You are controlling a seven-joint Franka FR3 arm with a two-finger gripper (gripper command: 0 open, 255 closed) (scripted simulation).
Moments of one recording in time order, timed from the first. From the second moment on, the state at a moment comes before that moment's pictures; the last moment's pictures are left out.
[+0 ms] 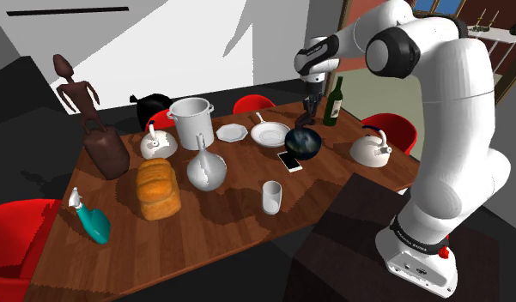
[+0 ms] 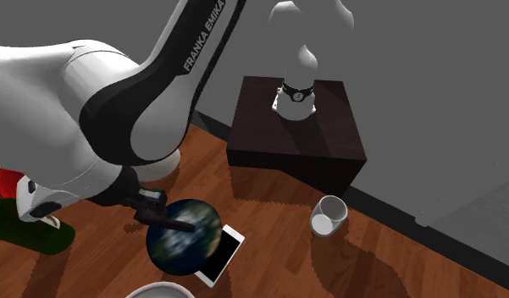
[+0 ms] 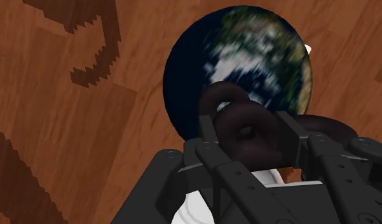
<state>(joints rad) -0.35 0.54 -0.25 -1.61 0.11 2.00 -0.57</state>
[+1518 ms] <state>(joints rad) -0.41 0.80 -0.23 -1.37 0.15 2.03 -0.60</state>
